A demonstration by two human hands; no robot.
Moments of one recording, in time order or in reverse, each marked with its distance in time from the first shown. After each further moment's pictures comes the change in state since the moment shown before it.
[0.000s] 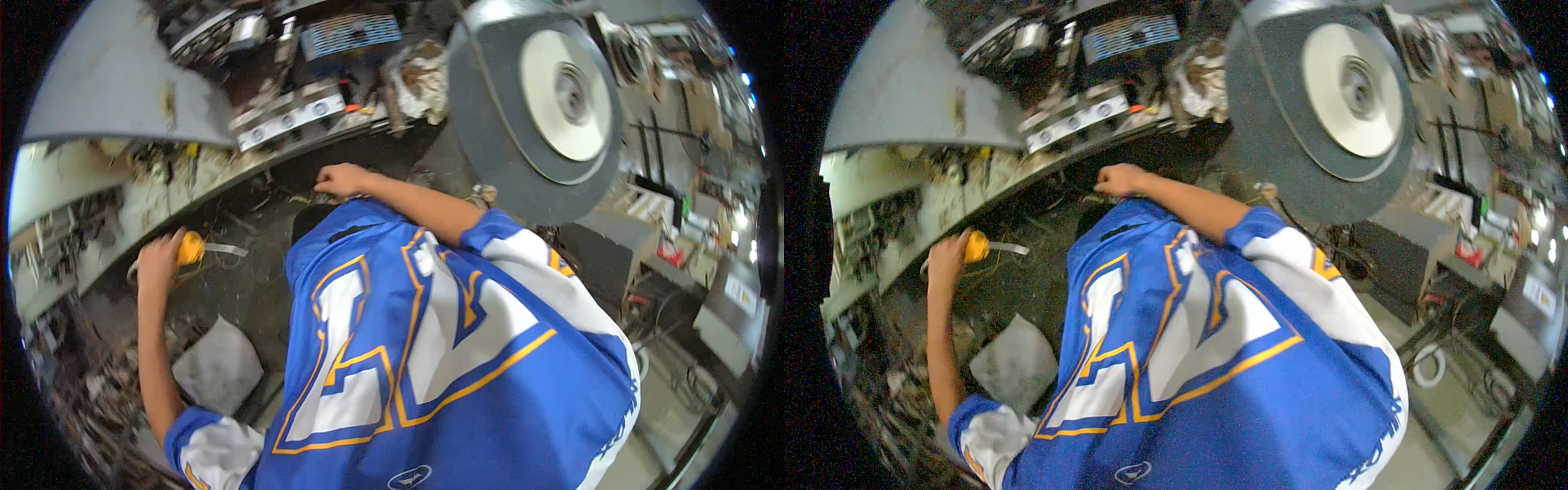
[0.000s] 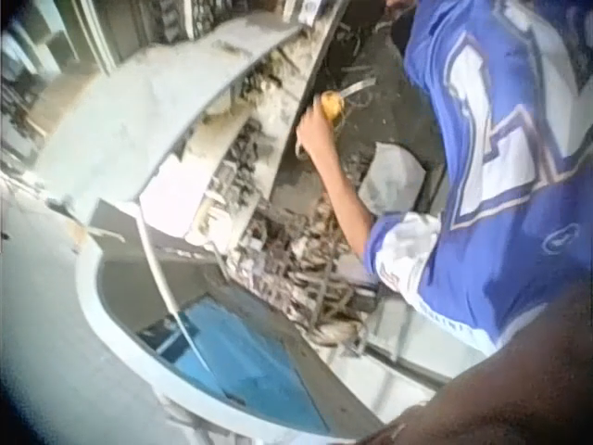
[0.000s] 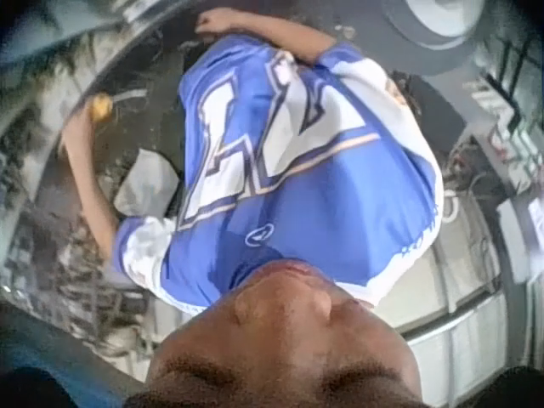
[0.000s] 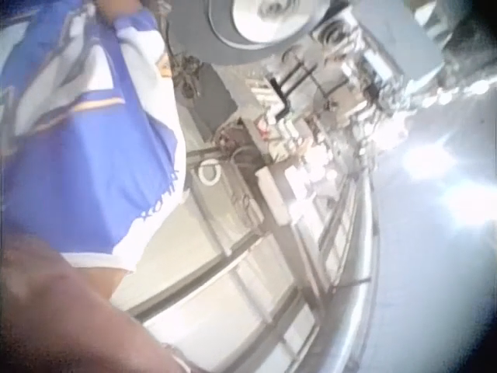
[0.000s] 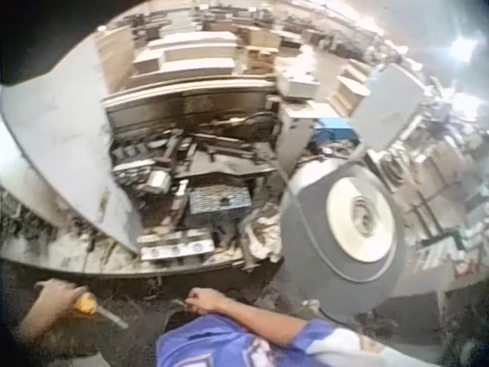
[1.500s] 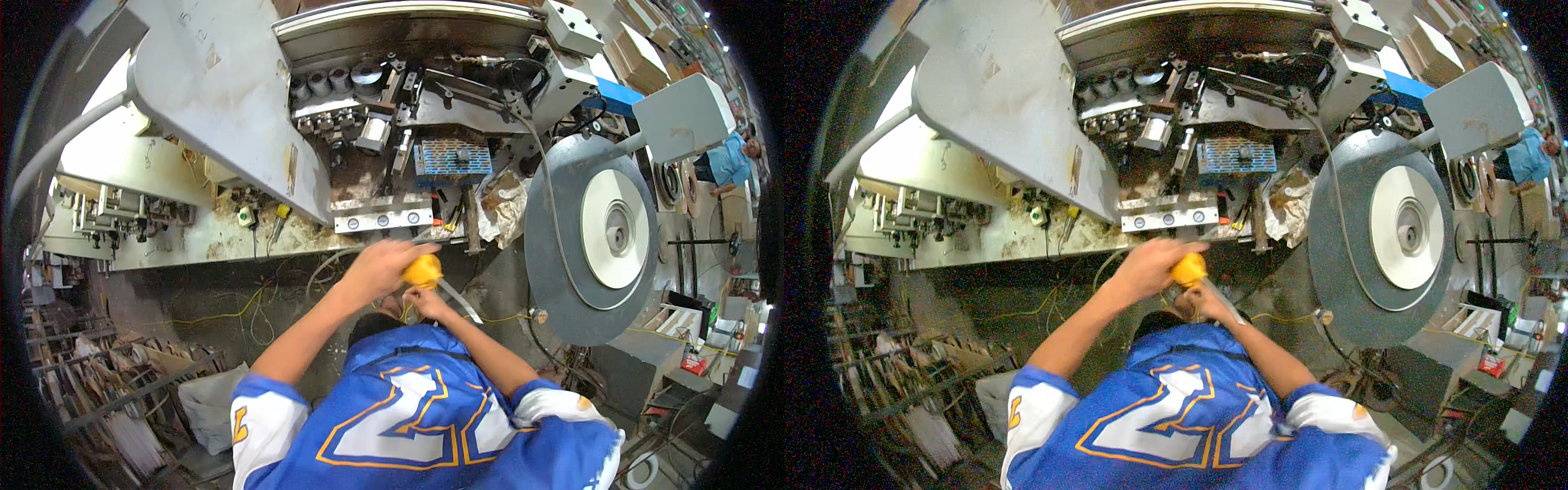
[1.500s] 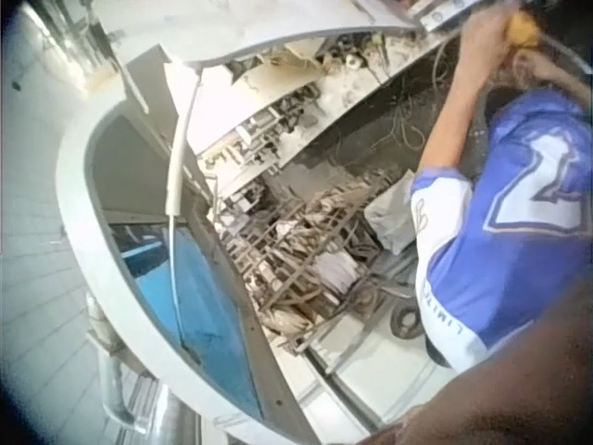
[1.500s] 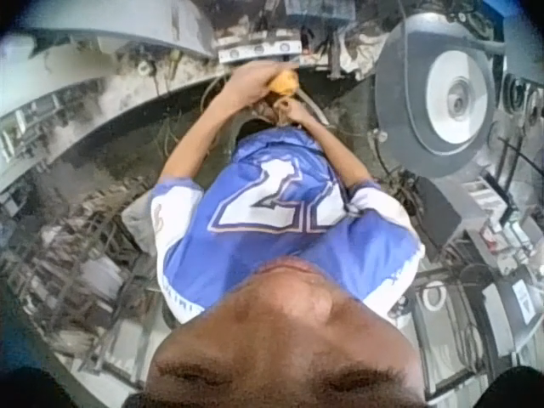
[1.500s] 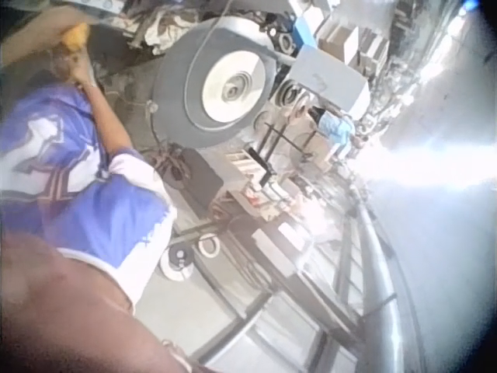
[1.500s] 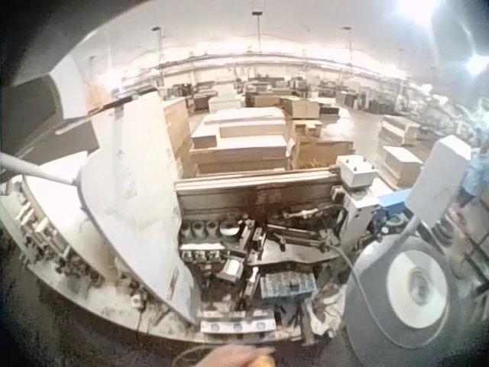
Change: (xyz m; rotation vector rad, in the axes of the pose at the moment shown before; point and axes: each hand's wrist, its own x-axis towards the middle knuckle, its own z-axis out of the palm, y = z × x) left_hand 0.131 0.129 -0.096 -0.877 0.724 0.564; right_hand -0.015 0.014 0.061 0.338 0.188 0.038
